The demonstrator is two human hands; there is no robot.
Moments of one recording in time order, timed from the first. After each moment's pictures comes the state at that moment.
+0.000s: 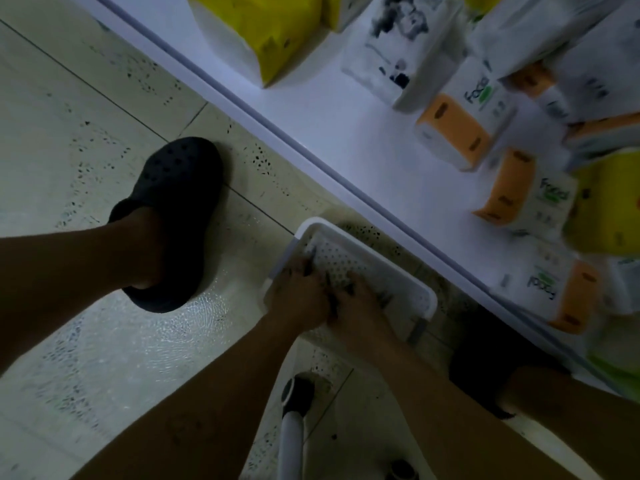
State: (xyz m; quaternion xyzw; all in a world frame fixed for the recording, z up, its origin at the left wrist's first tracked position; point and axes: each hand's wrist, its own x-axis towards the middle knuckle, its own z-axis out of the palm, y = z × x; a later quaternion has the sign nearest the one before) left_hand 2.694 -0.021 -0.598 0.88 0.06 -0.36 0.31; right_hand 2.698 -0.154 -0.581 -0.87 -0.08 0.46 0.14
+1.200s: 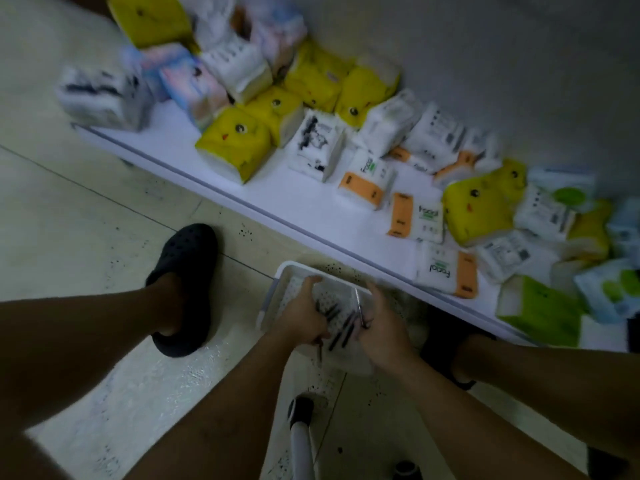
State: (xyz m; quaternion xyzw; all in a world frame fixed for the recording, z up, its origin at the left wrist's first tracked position) left_hand 2.691 -0.032 -0.473 0.73 0.15 -0.37 0.55; right_hand 2.672 -0.198 -0.466 -0.89 0.11 0.26 0.35
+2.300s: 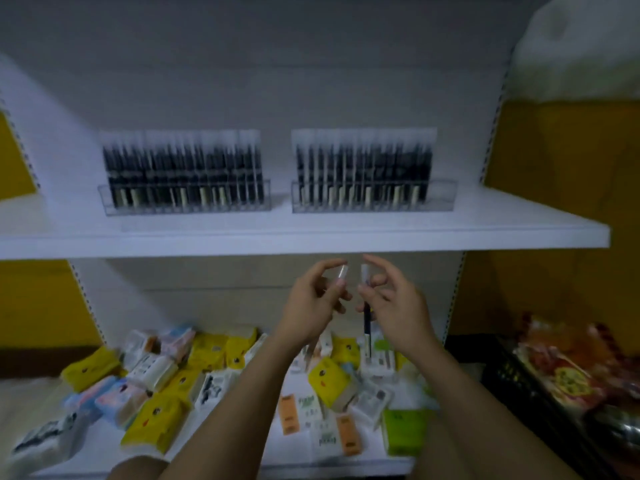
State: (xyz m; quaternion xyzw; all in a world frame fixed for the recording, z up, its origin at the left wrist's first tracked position) left_hand 2.699 -0.201 -0.037 0.74 -0.30 0.02 0.60; right_hand 2.646 -0.347 -0.049 -0.79 0.00 -0.29 0.54
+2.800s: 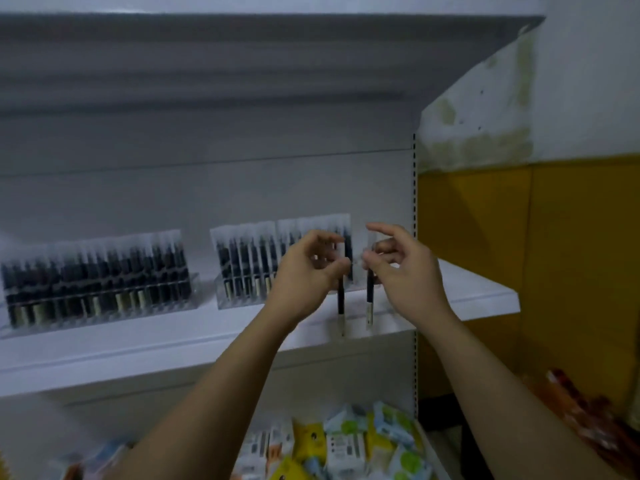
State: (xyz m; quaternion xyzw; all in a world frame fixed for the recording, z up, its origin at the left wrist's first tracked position) left_hand 2.700 -0.317 0.117 0.71 -0.40 0.10 0.57; right_hand 2.634 -0.465 0.099 -0.76 -0.01 -0.46 0.46
